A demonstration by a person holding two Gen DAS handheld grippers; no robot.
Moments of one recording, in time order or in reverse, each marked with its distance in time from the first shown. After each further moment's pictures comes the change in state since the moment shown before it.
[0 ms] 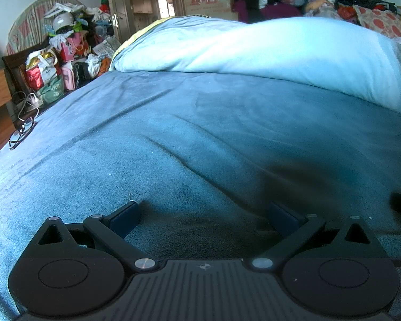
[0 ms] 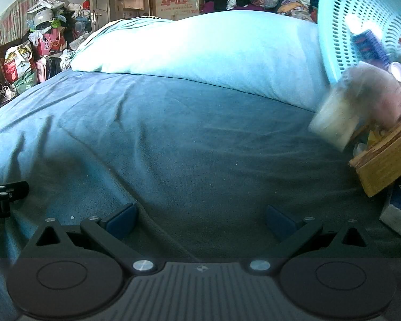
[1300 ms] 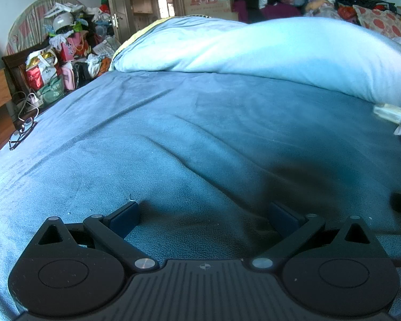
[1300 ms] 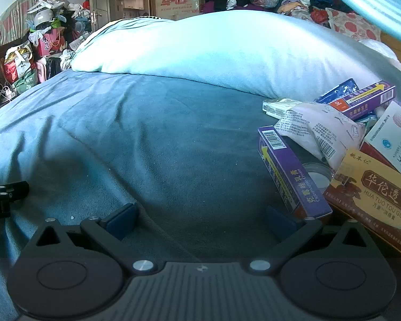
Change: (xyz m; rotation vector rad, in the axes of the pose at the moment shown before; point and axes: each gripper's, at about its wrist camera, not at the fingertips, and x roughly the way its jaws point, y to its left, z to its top) left arm 0.001 -0.001 0.001 -0.001 0.000 0.001; right arm 0.002 -0.002 0.000 -0.003 0.000 0.005
